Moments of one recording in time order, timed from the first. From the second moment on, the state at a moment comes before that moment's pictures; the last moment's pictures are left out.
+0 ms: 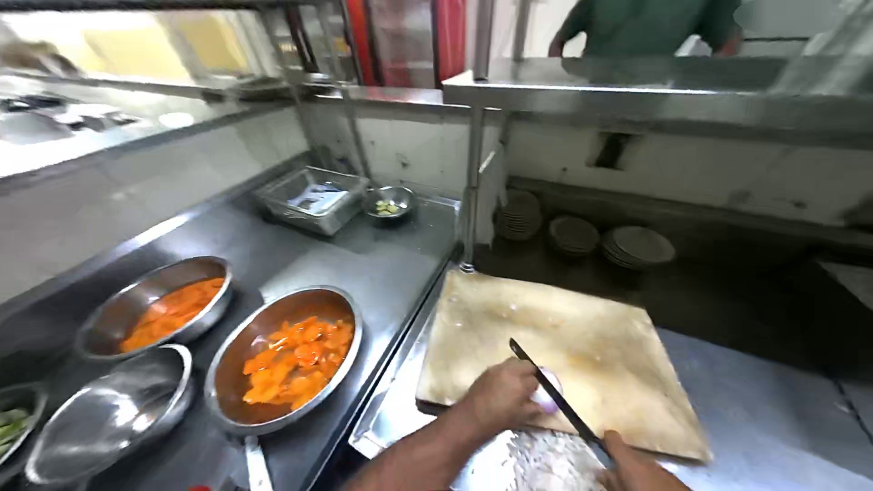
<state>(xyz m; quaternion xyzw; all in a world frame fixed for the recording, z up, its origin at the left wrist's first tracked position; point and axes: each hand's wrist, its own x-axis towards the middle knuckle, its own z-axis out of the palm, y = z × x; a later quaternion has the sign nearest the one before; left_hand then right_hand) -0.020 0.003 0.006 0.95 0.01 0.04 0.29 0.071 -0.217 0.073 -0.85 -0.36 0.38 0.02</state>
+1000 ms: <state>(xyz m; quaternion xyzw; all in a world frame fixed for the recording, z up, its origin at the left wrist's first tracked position) -0.027 0.013 -0.034 0.95 -0.05 0.20 0.24 0.067 -0.188 0.033 -0.84 -0.36 0.40 0.03</state>
